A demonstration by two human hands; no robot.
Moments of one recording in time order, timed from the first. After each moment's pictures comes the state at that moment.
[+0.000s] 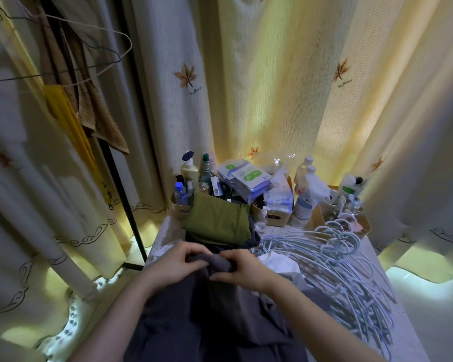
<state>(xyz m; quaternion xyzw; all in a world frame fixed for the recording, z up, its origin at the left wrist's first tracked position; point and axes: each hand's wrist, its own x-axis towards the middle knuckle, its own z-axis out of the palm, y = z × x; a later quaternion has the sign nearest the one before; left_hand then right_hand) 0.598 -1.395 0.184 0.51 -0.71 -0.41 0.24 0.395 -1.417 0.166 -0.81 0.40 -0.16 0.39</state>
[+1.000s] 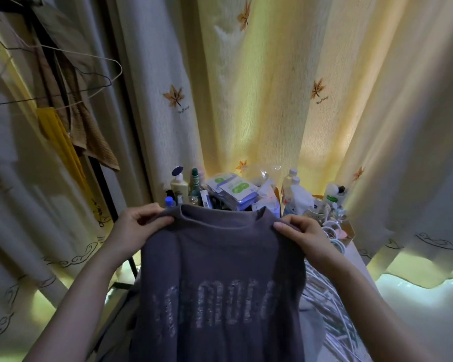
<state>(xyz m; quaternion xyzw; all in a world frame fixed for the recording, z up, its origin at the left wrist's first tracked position) 0.619 -1.397 0.275 0.52 -0.64 -0.31 0.48 0.278 -1.421 0.254 -0.60 0.46 -0.40 0.51</state>
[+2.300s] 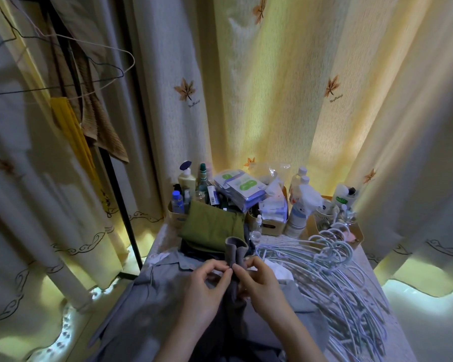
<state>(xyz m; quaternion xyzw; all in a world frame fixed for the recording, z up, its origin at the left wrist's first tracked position) 0.499 -1.330 0.201 0.59 -0.53 -0.33 0.50 0.373 -1.354 0.204 -0.52 0.50 -0.40 0.56</state>
